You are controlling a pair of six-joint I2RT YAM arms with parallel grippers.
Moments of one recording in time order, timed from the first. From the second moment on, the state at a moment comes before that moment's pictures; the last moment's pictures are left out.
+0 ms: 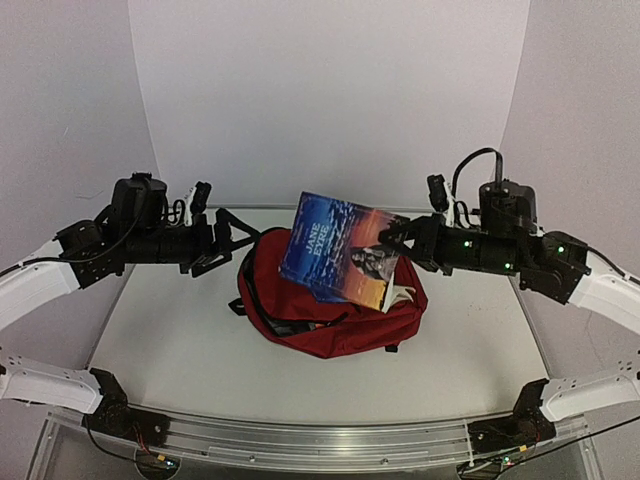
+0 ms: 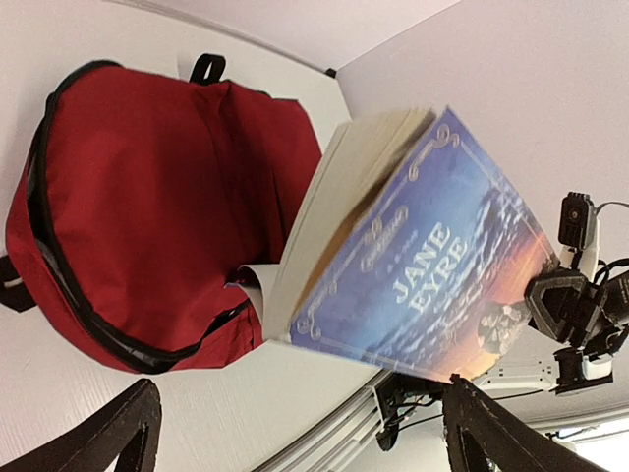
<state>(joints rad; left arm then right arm) -0.74 1.05 1.00 -0.40 0.26 -0.84 0.89 1.07 1.04 -0.30 -0.10 0.84</state>
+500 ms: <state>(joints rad) -0.74 1.32 1.11 -0.01 0.38 -0.89 0.88 1.29 1.15 0.02 0.09 0.82</state>
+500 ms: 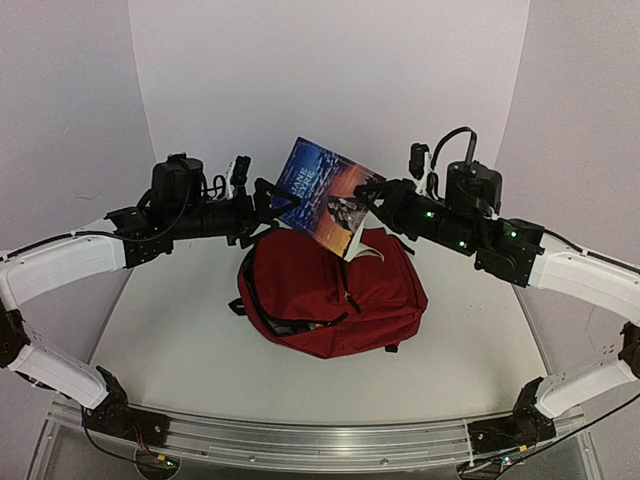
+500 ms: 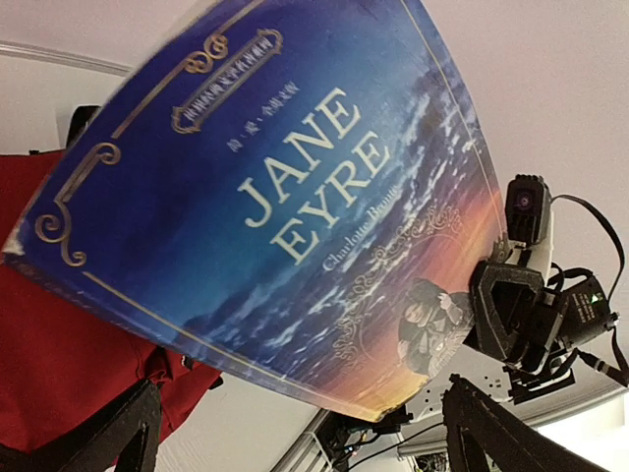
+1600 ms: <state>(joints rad) -0.74 1.45 1.21 0.28 0.38 -0.91 0.88 1.35 1.03 0.53 0.07 1.15</state>
